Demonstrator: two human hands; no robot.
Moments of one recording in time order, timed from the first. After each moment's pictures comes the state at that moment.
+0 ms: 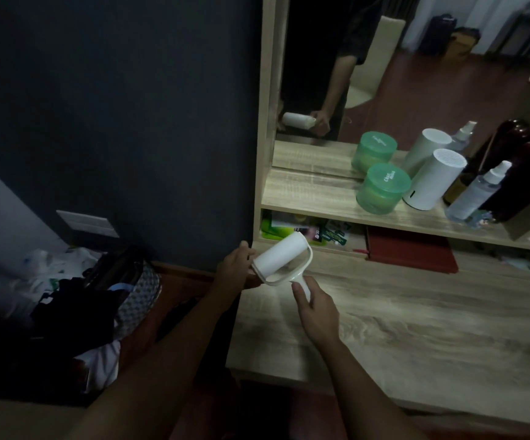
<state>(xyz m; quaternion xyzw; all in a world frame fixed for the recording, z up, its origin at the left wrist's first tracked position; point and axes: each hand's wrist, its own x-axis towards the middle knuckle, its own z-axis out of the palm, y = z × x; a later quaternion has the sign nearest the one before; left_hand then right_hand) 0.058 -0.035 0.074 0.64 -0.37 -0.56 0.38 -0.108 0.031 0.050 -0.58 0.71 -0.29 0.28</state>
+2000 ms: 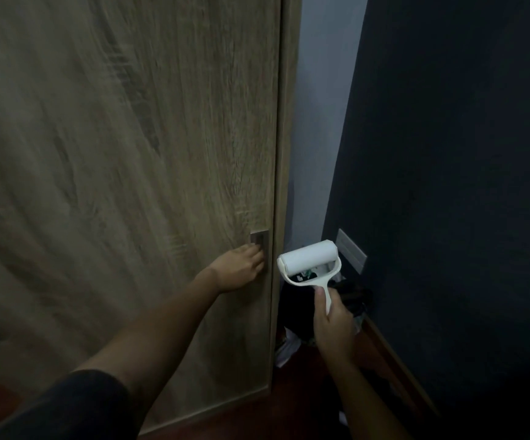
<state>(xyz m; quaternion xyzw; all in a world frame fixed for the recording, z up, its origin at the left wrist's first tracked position) 0.482 0.262 0.158 0.67 -0.68 0.25 -0.15 0.279 0.146 0.113 -0.77 0.33 -0.30 0.46</state>
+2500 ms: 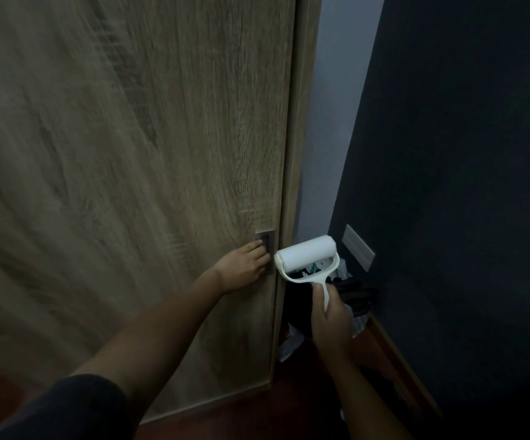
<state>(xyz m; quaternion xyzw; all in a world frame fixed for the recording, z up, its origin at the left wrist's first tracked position) 0.504 0.253 0.140 0.65 -0.70 0.26 -0.15 0.309 0.144 0.110 -0.78 0.32 -0.30 0.45</state>
